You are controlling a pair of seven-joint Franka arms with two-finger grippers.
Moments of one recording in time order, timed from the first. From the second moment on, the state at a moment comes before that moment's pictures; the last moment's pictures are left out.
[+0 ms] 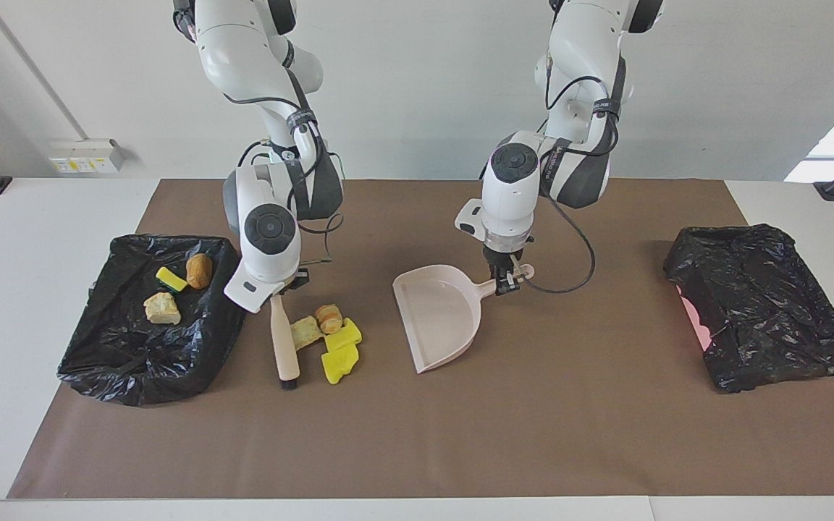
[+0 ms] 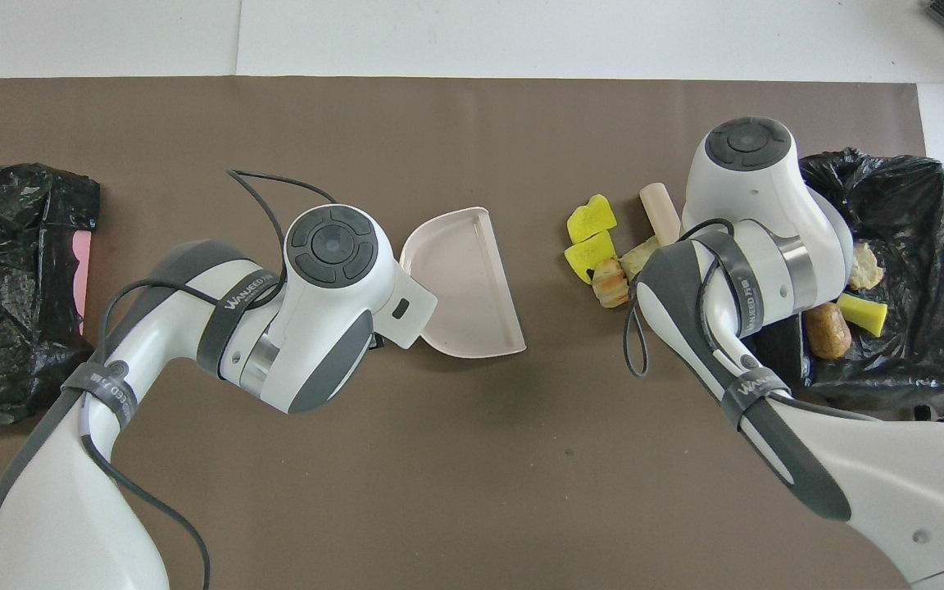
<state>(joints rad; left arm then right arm) -0.52 0.28 -0.04 -1.83 0.10 2.08 0.81 0.11 0.40 0.11 -1.68 -0.22 1.74 0.05</state>
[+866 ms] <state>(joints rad) -0.52 0.25 -0.05 -1.89 0.10 2.11 0.81 0.24 0.41 0.11 -1.67 0.17 1.81 0.17</state>
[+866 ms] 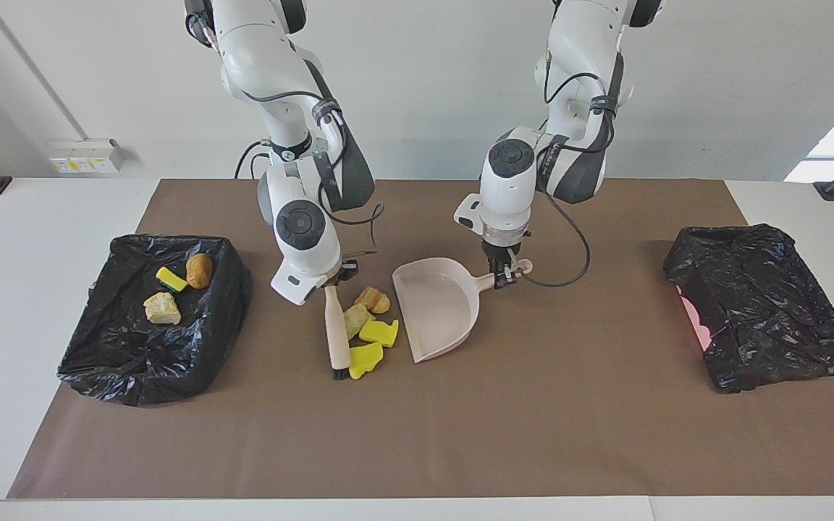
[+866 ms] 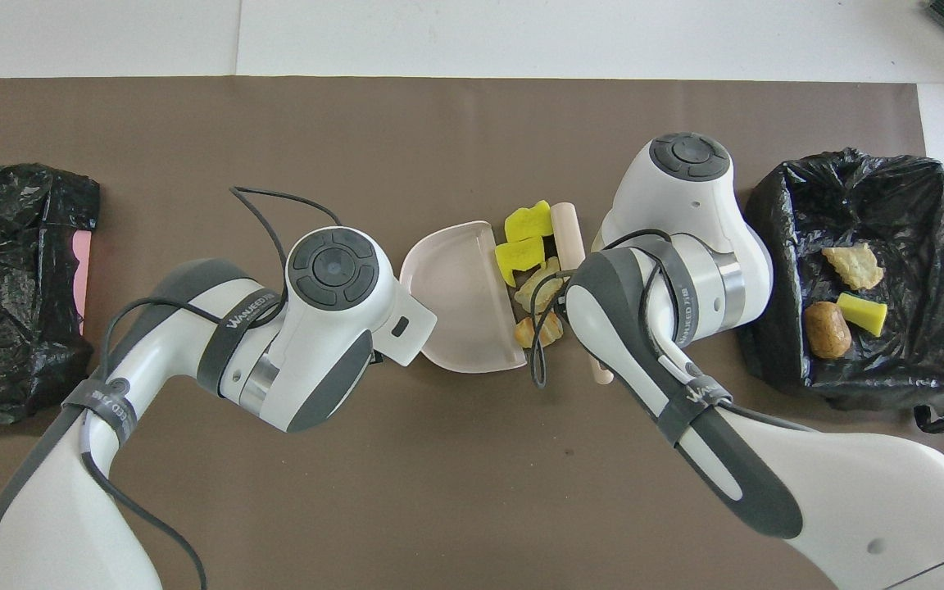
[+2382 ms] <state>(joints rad) -0.52 0.25 -0.04 -1.90 0.10 2.13 0.82 0.25 0.12 0.11 -2.04 0.12 1.76 0.30</state>
